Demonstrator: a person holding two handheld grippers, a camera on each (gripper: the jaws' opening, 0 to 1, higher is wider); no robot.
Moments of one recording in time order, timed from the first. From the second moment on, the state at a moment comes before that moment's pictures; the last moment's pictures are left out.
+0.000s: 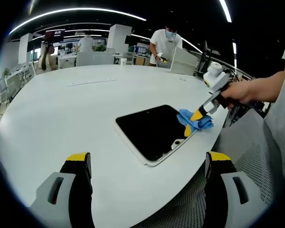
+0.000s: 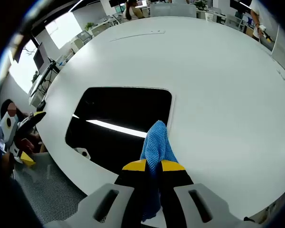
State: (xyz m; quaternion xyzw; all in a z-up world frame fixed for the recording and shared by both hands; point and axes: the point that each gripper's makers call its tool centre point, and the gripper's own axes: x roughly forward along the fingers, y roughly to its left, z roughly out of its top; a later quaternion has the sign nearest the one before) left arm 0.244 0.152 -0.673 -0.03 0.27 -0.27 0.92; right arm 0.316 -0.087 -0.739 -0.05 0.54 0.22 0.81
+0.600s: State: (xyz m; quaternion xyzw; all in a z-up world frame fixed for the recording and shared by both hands) left arm 0.243 0.151 -0.674 -0.03 0.27 -0.28 0.92; right arm 0.304 -0.089 -0.739 -0.04 0.55 0.22 0.81
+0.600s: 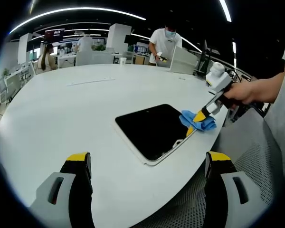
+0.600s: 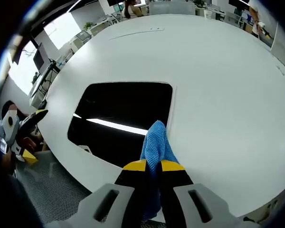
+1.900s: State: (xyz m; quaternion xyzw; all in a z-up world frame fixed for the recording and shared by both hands) left arm 0.244 0.154 -0.677 -0.03 0.28 -0.27 0.92; right arm 0.298 -0.028 -0.737 -0.01 0.57 0.24 0.79
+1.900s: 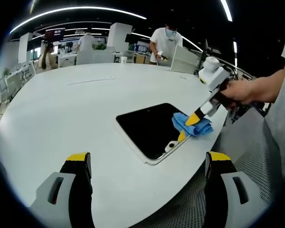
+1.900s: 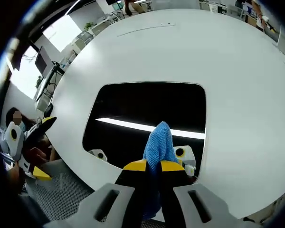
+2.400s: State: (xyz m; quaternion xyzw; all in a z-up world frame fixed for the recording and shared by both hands) left arm 0.246 0.154 -0.680 -0.03 0.28 -0.28 0.92; right arm 0.294 0.006 -0.738 -0.01 0.56 0.26 0.78
